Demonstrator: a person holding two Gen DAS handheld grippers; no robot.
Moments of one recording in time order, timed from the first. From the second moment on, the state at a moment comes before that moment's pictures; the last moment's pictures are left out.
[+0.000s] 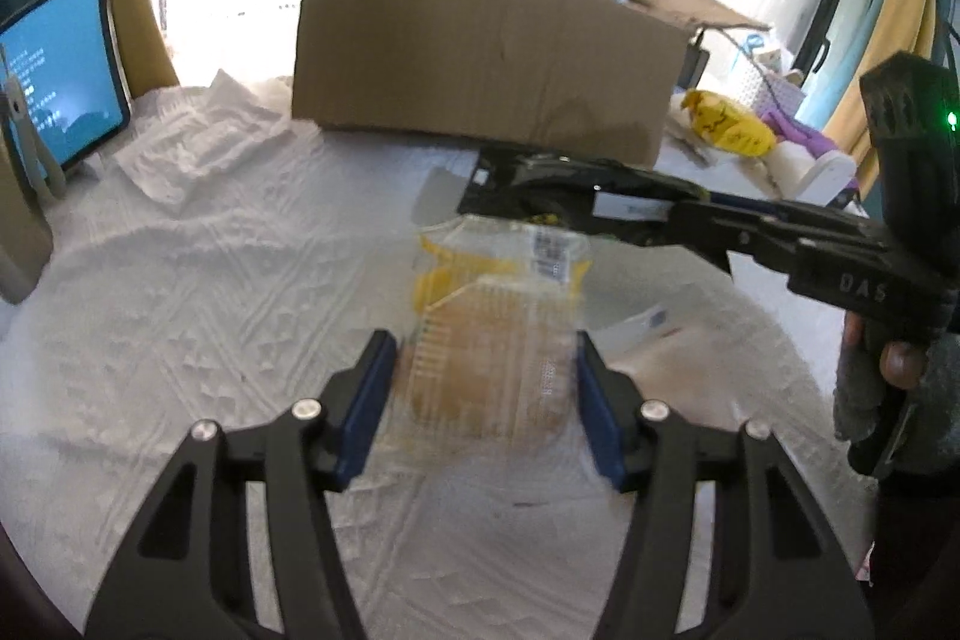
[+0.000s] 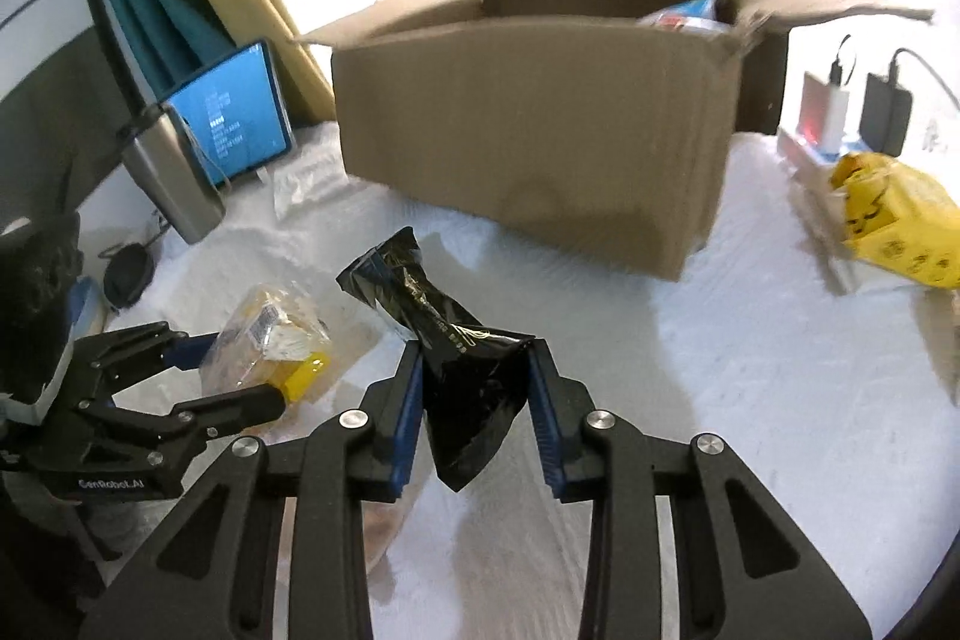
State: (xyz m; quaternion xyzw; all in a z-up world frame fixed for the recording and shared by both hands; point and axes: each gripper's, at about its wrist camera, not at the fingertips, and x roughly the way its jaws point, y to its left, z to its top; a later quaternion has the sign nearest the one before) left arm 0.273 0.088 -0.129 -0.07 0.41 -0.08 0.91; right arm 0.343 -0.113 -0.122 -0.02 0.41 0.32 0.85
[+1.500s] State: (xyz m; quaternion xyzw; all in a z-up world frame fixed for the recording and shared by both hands) left arm 0.376 0.106 0.002 -0.05 0.29 -0.06 0.95; right arm 0.437 -0.112 -0.009 -0.05 0.28 0.25 0.92
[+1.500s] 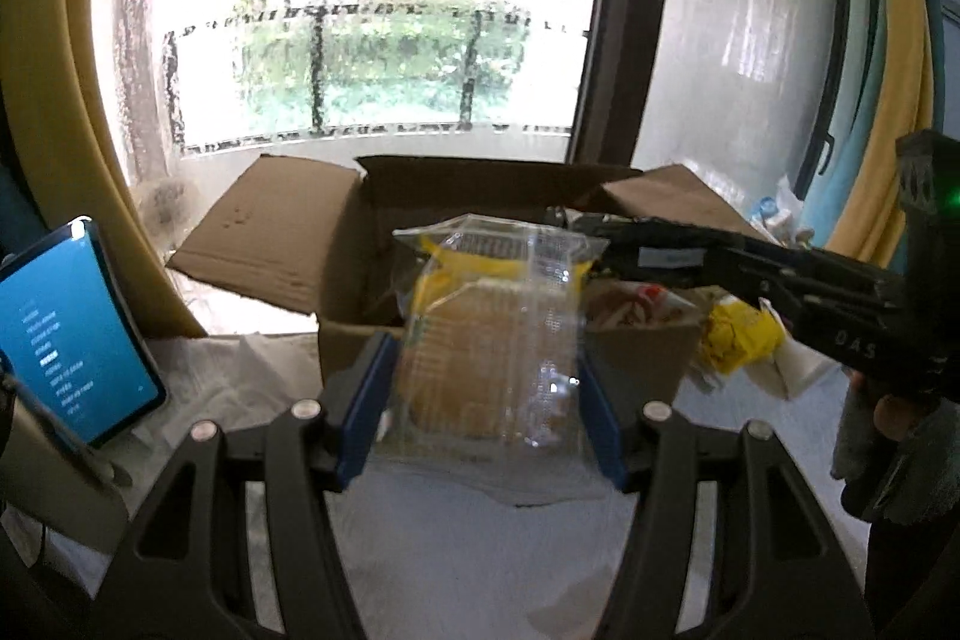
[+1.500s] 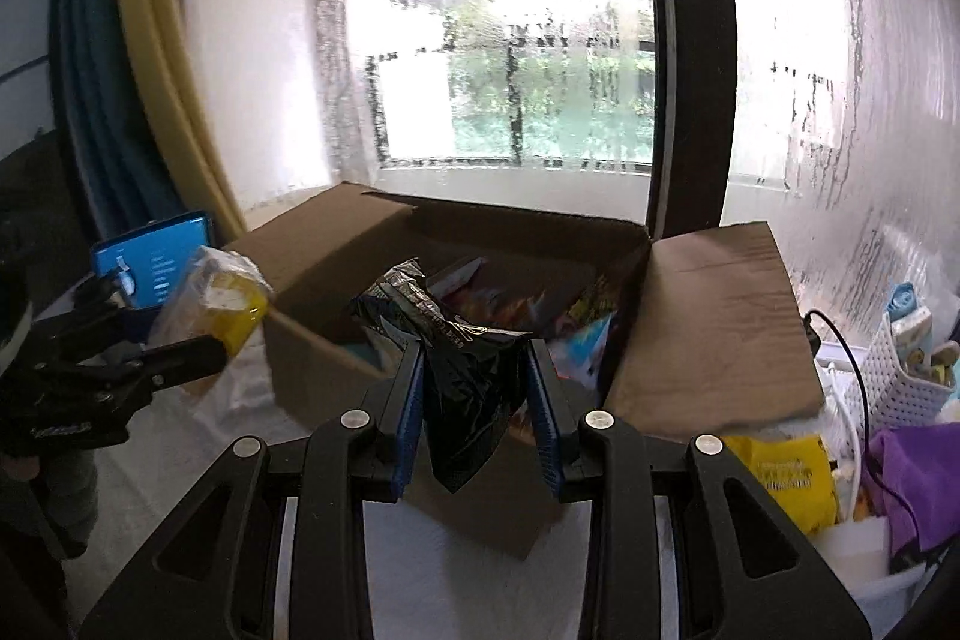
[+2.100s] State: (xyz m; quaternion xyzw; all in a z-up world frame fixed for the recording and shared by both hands) left arm 0.497 0.134 -0.018 -0.06 0.32 -0.04 0.94; right arm 0.542 -0.083 -0.038 -0.05 0.31 0.20 0.93
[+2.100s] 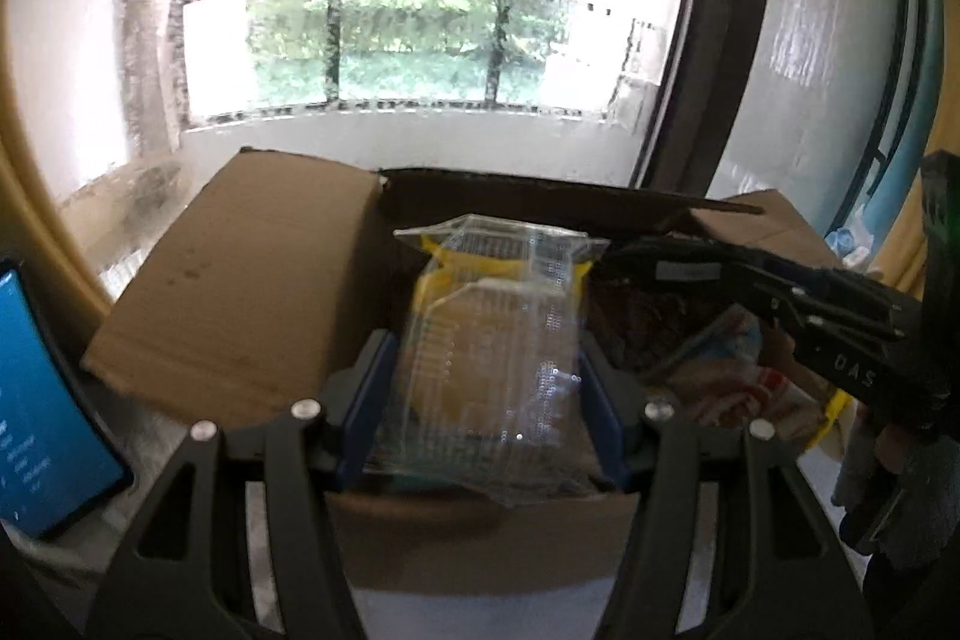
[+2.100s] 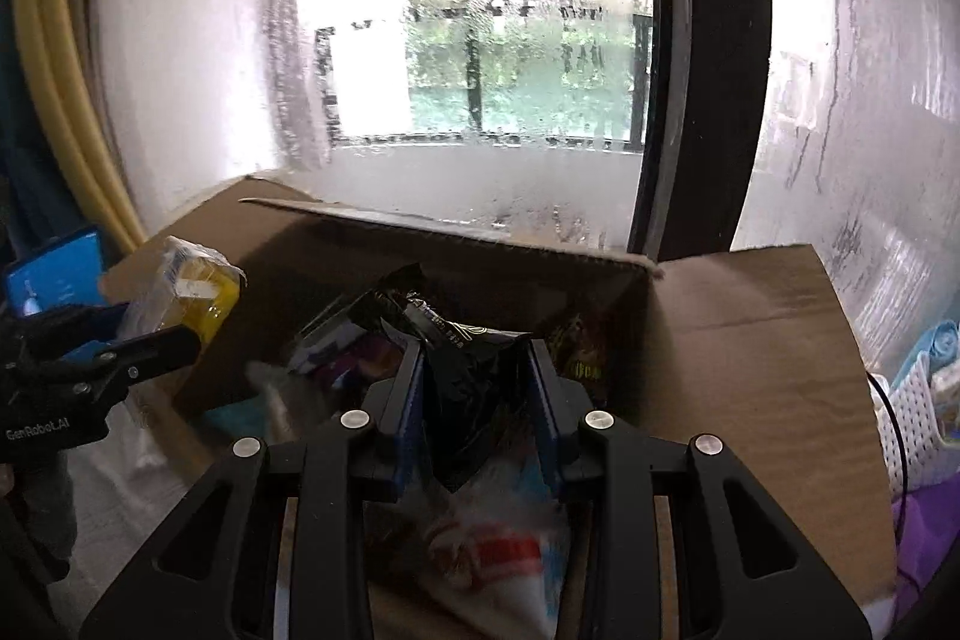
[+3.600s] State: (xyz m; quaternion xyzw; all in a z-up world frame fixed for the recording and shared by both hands) left arm 0.248 0.112 -0.022 -0.05 0.27 -0.03 0.96; right arm 0.324 -0.109 -0.061 -0.02 0.35 0.25 0.90
